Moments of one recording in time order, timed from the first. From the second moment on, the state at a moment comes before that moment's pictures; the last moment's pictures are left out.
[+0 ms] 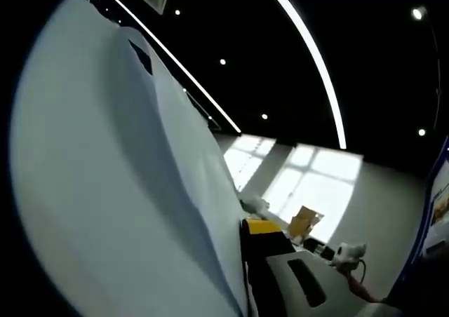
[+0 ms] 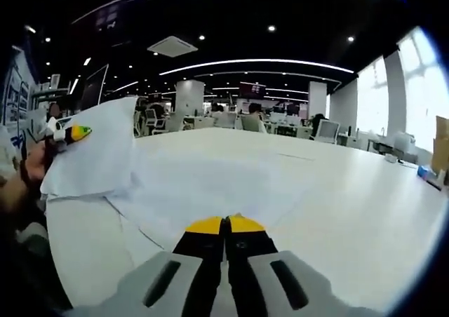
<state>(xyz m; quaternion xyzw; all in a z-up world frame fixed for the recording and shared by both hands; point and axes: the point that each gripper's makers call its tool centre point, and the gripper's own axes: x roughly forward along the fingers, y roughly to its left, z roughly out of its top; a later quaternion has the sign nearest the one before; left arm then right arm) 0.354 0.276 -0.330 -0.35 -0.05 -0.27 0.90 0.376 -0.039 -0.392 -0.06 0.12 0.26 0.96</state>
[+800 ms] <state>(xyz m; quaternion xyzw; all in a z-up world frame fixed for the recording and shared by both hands) 0.356 0.277 -0.331 -0.35 -0.04 -0.26 0.90 0.376 -0.040 -0.391 -0.05 0.12 0.26 0.96</state>
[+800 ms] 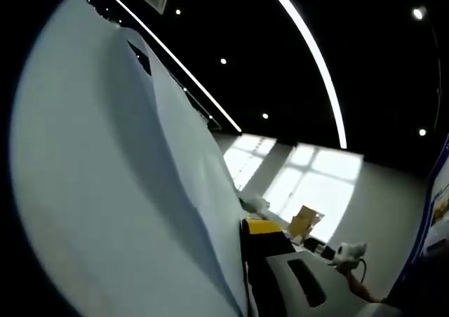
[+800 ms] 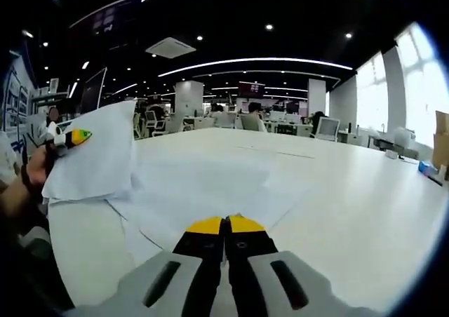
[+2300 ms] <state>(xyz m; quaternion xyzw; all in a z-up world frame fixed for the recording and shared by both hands) 0.355 0.276 -0.332 -0.35 -0.04 -0.26 0.90 0.380 -0.043 -0.388 0.00 0.13 0.29 0.95</state>
